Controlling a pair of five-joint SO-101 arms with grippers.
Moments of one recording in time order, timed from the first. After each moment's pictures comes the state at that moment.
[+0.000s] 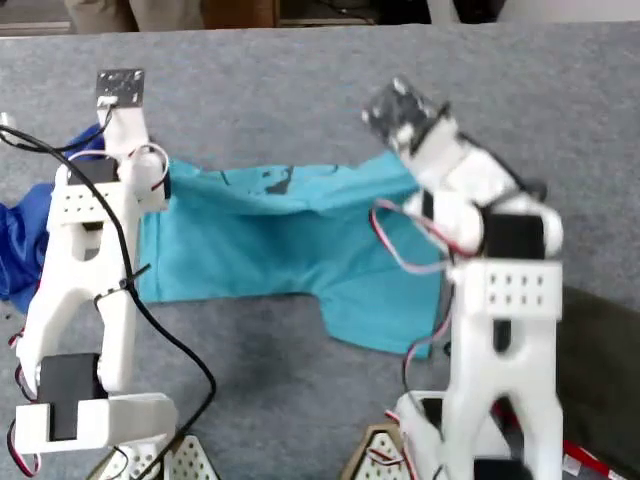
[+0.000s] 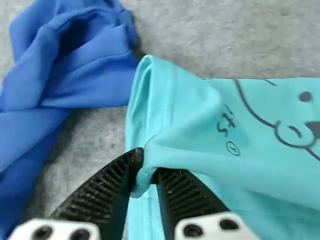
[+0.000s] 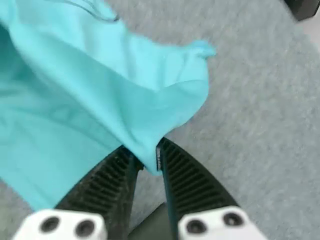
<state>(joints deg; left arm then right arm) -10.0 -7.4 20.9 53.7 -11.8 -1.1 -38.5 26.3 71.3 41.0</state>
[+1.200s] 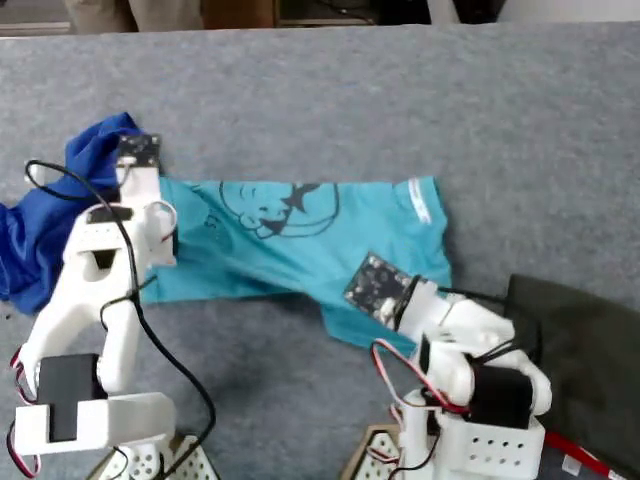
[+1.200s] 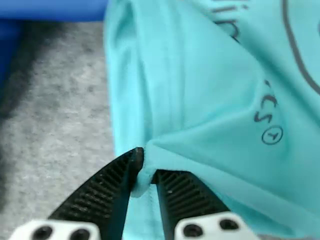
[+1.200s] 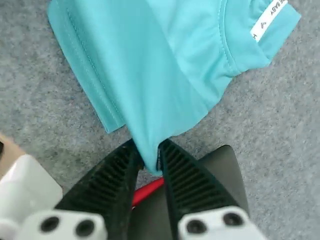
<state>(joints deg) -9.3 -7.5 42.0 42.8 -15.1 3.9 -81.5 60.7 89.2 58.6</state>
